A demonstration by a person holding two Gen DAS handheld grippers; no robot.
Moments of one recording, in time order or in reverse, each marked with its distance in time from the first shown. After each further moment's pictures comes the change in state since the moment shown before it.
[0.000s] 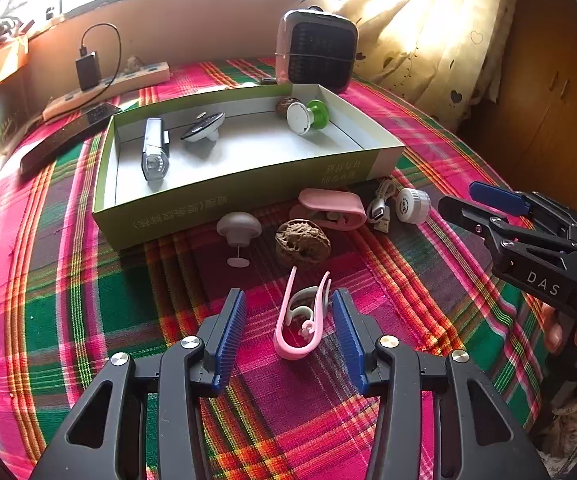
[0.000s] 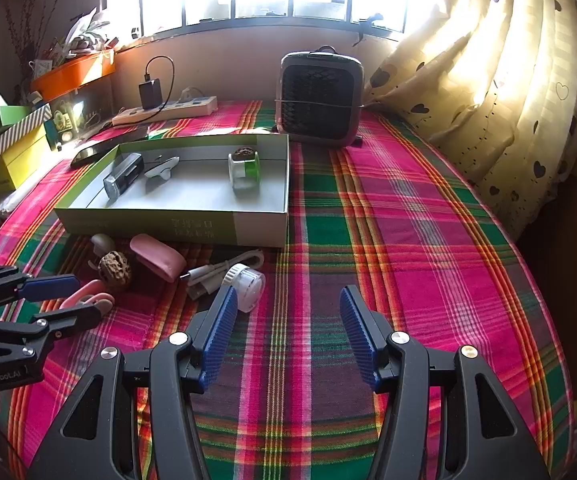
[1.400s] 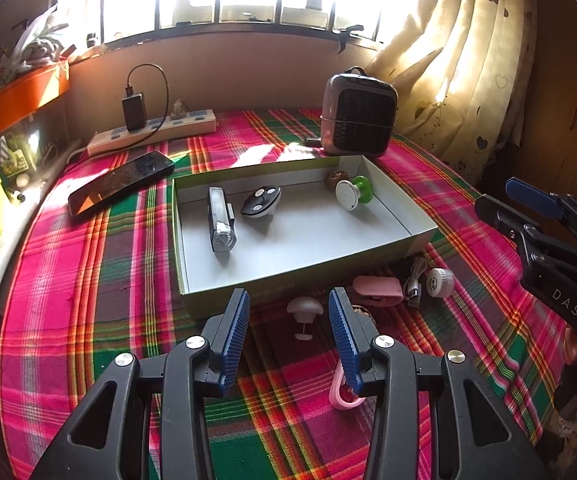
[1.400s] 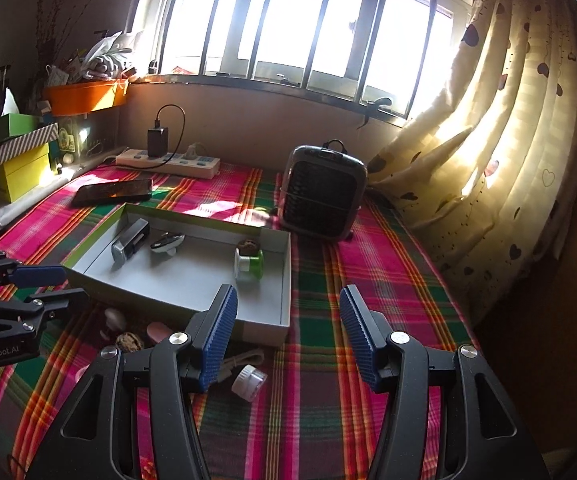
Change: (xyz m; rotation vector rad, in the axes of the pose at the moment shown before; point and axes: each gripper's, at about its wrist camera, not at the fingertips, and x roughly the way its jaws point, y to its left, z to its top) left arm -0.036 0.024 0.030 -0.049 -0.130 0.095; right arm -0.030 0.026 0.043 -0.109 -0.171 -0.081
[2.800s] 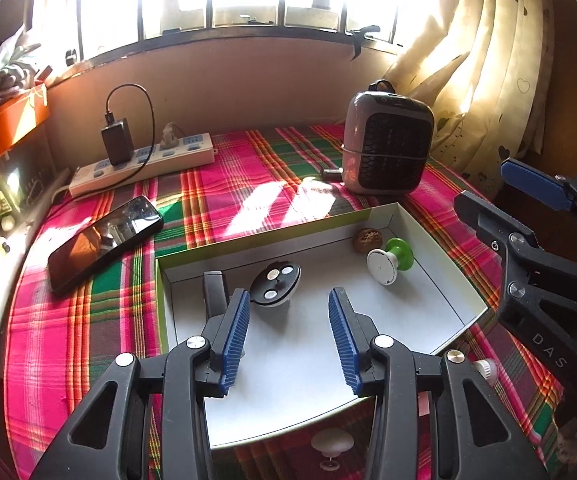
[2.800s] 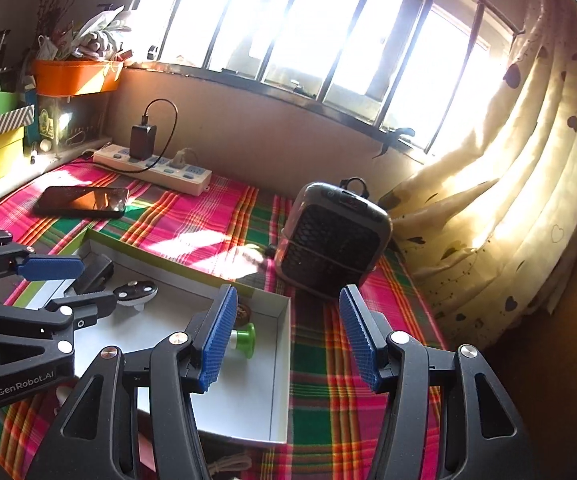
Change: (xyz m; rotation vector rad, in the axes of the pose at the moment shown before) left arm 0.057 0.006 0.074 0.023 -0.018 0.037; right arm 0.052 0.025 0.066 -0.145 -0.082 -0.105
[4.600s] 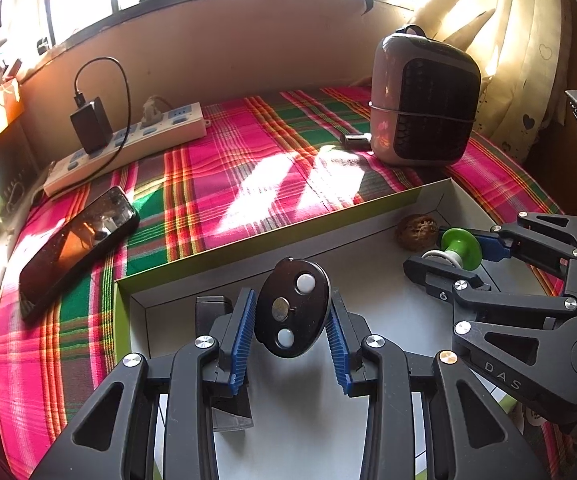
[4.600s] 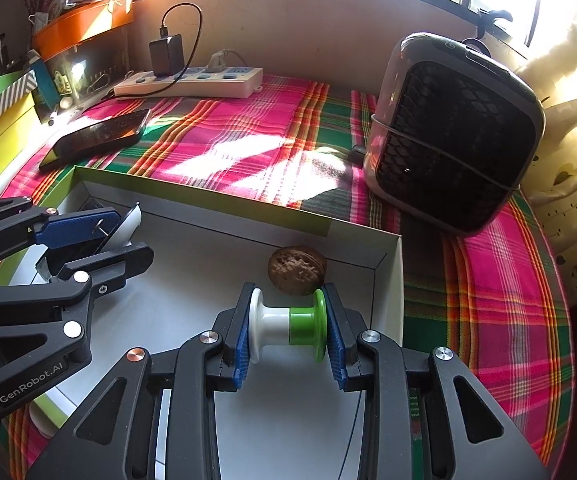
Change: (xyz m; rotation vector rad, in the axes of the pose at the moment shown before) left arm 0.081 0.004 0.014 0.054 0.113 0.060; right arm 0.127 0.012 -0.027 0.054 0.356 0.352
